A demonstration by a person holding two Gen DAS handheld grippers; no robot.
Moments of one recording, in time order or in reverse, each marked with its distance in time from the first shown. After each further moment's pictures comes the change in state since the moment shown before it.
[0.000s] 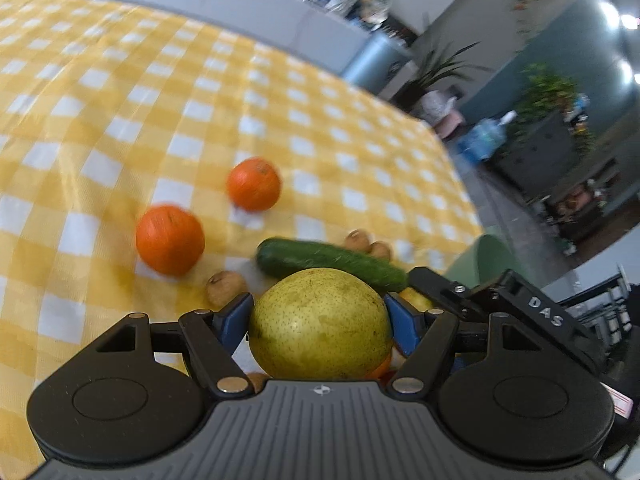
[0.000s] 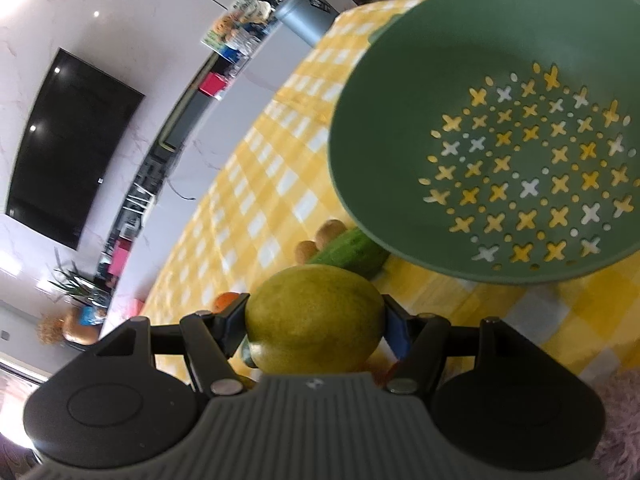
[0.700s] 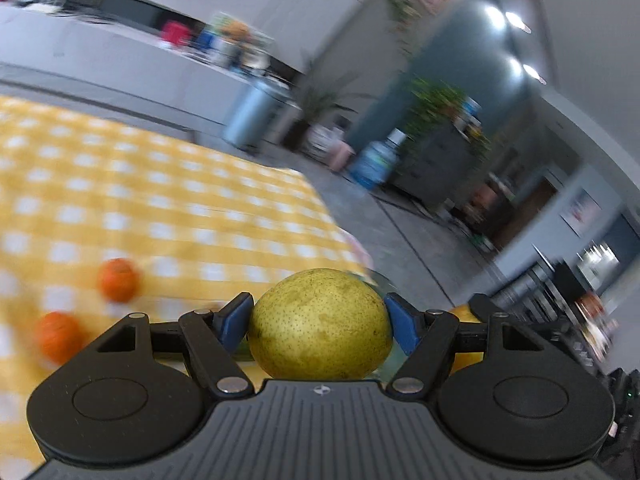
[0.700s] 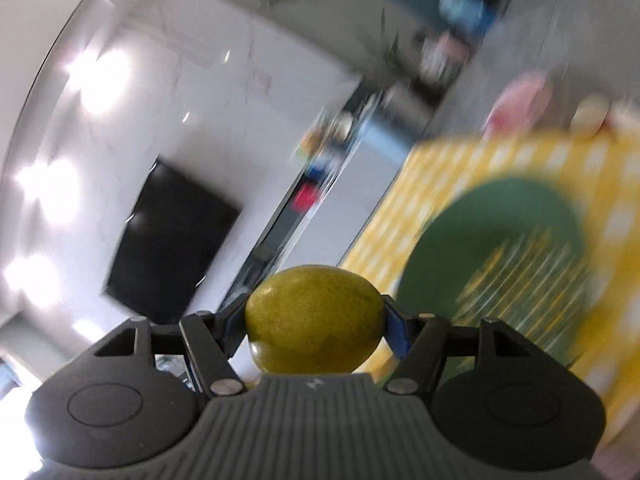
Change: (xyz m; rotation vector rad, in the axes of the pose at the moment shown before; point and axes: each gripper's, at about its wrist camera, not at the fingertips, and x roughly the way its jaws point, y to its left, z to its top) left arm -0.029 -0.080 0.028 0.205 -0.097 -0.295; right arm -0.135 -0.021 0.030 0.011 -0.366 0.262
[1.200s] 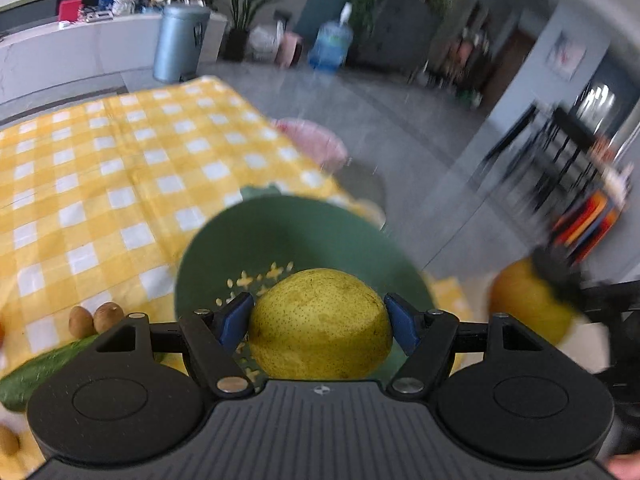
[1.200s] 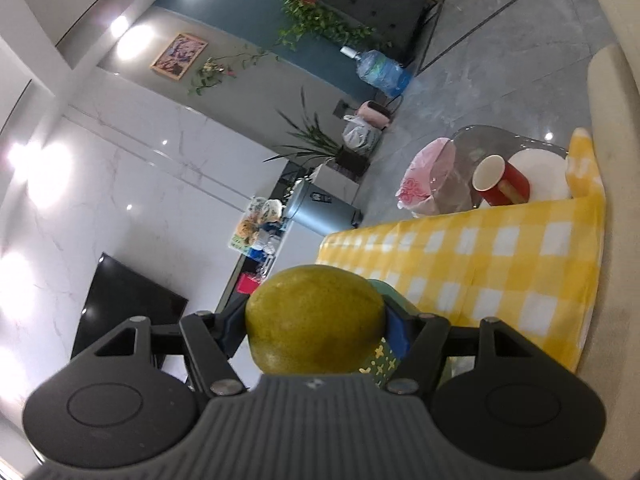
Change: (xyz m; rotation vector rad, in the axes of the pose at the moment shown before) left arm 0.170 -0.083 -0.026 0.309 0.346 0.068; right arm -0.045 -0.062 0.026 0.151 -0.201 -0.126
